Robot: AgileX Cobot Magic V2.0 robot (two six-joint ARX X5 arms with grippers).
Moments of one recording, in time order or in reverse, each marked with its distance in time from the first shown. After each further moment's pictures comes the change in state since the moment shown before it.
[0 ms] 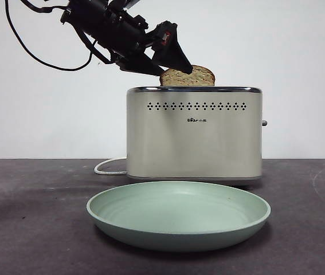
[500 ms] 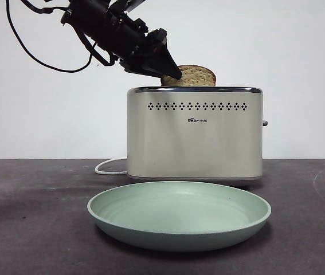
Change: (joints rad) left arm -0.003 0.009 0.011 -0.039 -0.010 0.003; right arm 0.000 0.000 0.000 -0.003 0.000 0.017
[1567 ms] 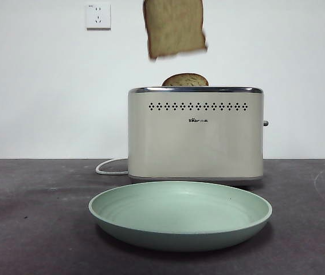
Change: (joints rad) left arm 0.036 -0.236 0.169 -0.100 -0.044 -0.076; right arm 0.000 0.005 0.000 -0.010 0.000 0.001
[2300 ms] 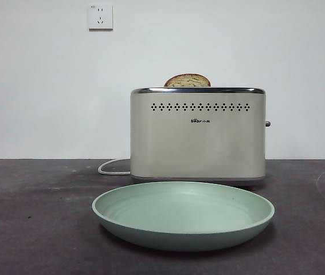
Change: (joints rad) left arm 0.078 -0.450 -0.063 -0.483 -0.075 -0.285; right arm 0.000 0.161 0.000 0.010 0.000 0.000
